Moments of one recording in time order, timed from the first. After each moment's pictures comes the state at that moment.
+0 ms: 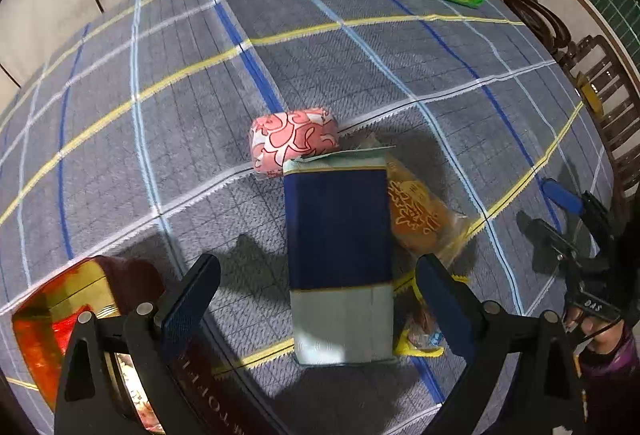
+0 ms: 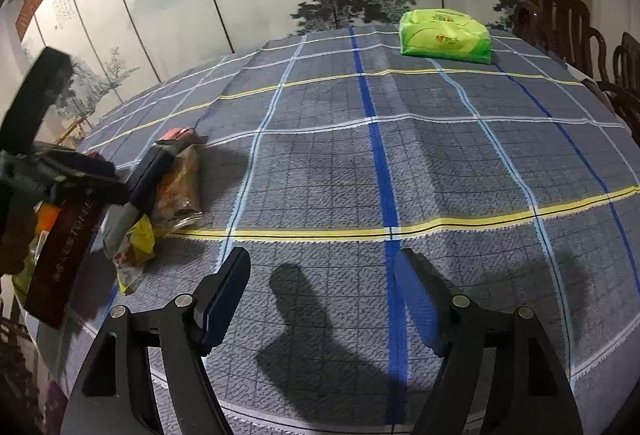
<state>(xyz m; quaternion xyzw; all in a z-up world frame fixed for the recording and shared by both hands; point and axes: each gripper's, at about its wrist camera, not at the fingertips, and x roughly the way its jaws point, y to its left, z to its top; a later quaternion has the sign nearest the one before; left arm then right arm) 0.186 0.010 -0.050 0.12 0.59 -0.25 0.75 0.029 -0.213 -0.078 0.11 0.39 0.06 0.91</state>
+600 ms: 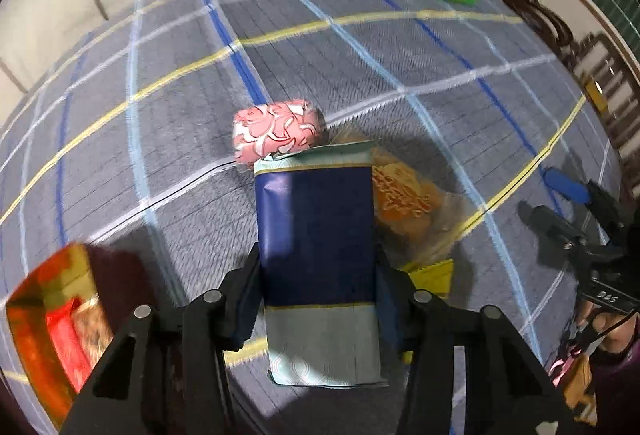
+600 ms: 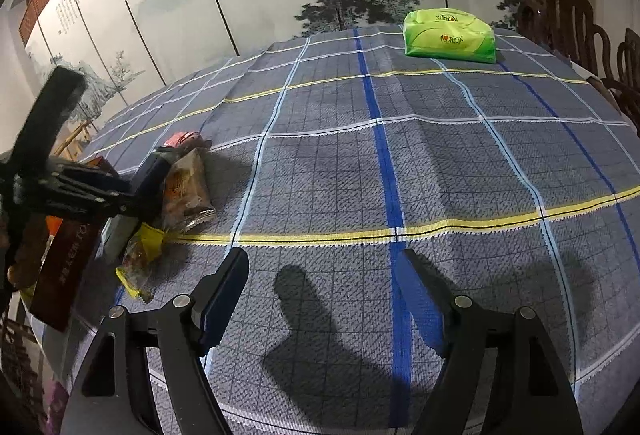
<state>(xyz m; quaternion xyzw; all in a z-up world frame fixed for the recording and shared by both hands) 0.159 0.008 -0.045 0.12 0.56 -0.24 0.78 0.033 -0.215 -0.078 0.12 0.39 0.07 0.91</state>
